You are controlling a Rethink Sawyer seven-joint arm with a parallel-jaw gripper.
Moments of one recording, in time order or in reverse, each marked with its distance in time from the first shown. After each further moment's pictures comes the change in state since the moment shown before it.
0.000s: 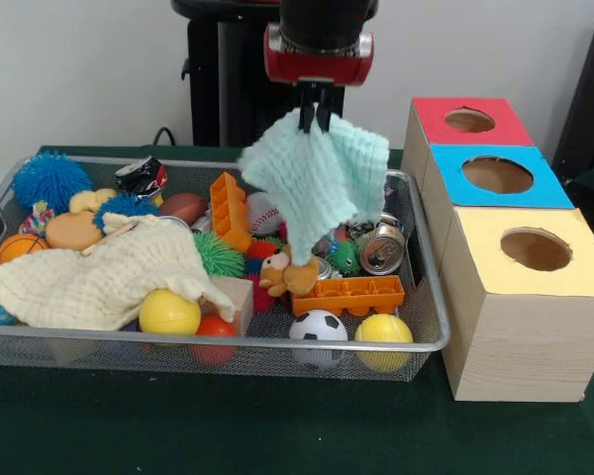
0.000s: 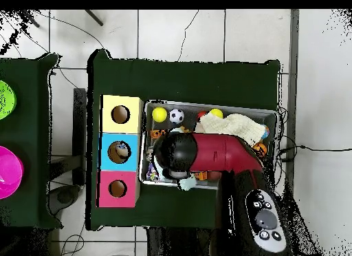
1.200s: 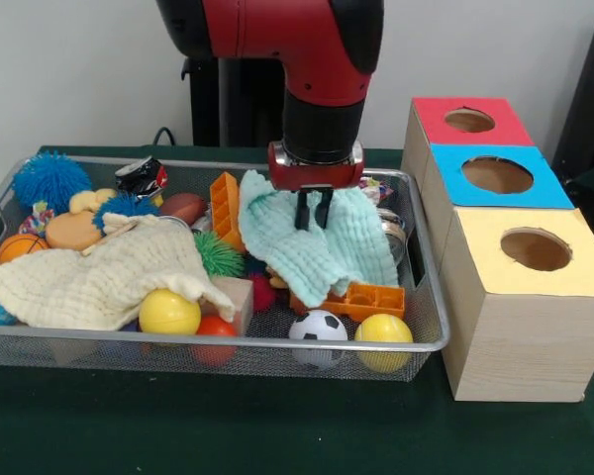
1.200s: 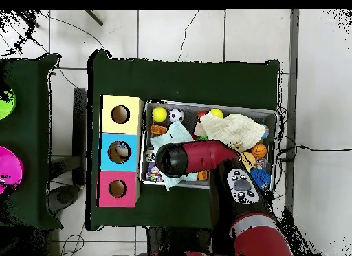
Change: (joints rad) arm 0.015 0.279 -0.011 -0.033 -0.187 -0.354 0.000
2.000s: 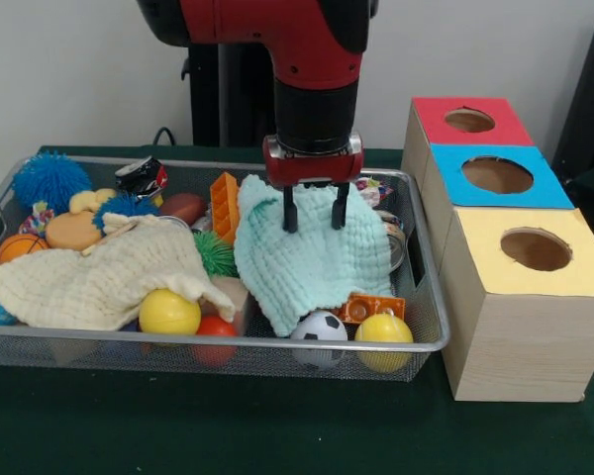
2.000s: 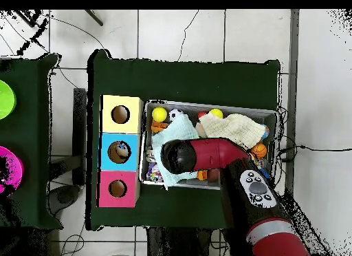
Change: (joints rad) arm -0.088 -0.043 0.096 0.027 -0.001 -0.009 0.000
